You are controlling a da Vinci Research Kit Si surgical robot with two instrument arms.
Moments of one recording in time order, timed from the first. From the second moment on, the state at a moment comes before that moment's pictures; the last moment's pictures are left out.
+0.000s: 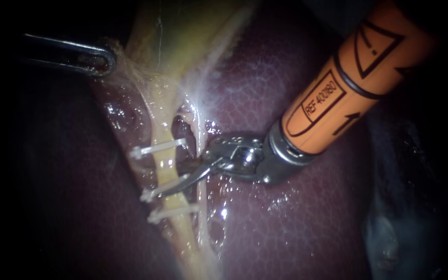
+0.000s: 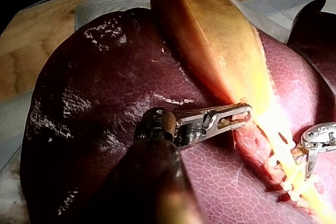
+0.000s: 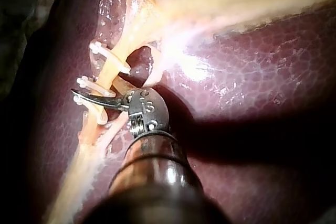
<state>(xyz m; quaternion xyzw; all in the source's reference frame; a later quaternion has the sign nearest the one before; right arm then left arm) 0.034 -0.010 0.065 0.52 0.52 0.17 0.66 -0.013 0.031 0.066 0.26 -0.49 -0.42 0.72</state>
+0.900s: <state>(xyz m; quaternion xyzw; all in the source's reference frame) 0.035 -0.010 0.065 0.55 0.50 0.20 0.64 -0.013 0.031 0.066 0.26 -0.49 -0.42 0.72</state>
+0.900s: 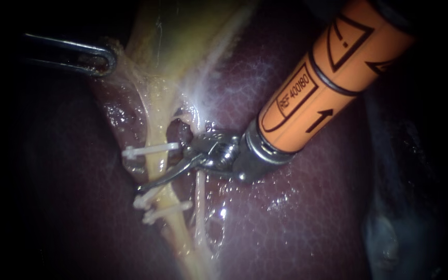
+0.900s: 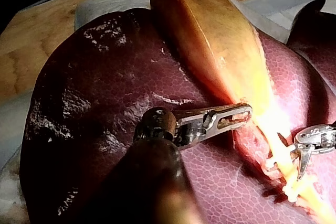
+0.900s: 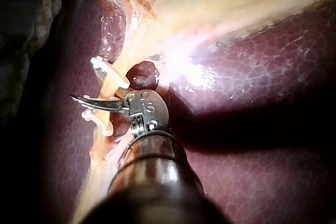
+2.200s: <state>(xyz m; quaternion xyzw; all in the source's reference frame) 0.038 -0.010 0.061 0.48 0.60 0.13 0.63 -0.013 0.031 0.065 0.26 -0.49 -0.42 0.72</state>
